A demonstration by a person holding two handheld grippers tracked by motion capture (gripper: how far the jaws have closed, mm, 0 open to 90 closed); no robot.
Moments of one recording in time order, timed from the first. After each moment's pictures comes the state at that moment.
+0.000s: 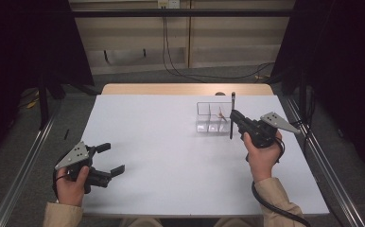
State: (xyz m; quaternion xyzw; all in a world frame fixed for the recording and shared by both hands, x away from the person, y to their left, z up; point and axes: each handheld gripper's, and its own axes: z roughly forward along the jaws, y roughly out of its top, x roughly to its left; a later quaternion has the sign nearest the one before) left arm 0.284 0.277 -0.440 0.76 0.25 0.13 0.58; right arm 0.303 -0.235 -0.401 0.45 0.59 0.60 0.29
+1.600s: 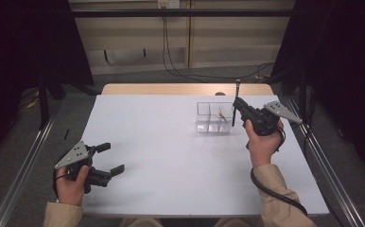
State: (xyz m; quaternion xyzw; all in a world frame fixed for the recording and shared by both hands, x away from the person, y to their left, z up) left arm 0.286 0.278 -0.441 0.76 0.25 0.13 0.58; right arm 0.330 -0.245 -0.389 0.46 0.56 0.62 0.31
